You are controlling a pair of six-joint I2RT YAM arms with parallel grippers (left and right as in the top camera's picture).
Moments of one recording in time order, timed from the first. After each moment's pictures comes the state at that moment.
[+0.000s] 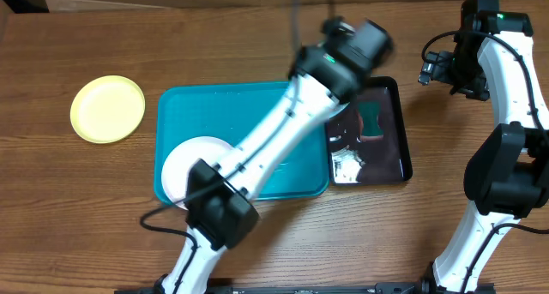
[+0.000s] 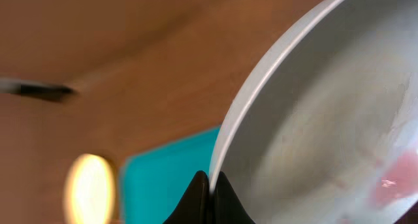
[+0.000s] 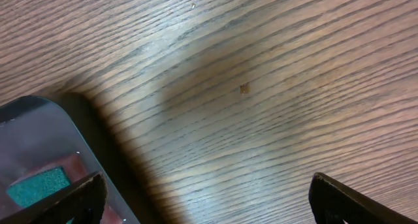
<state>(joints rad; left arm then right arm) -0.81 2.21 2.28 -1.23 -0.84 -0.26 -0.14 2.14 1.95 -1.25 0.06 0.22</state>
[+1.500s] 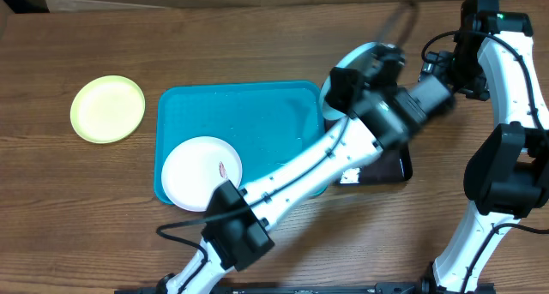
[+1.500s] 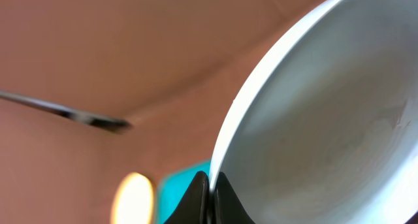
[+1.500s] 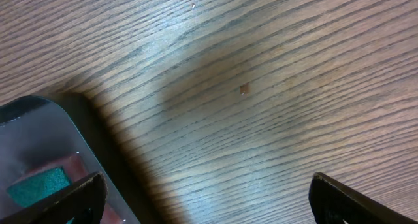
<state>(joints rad) -0.96 2.21 2.28 -1.26 -1.05 -0.34 -0.14 2.14 1.95 -1.25 0.06 0.22</state>
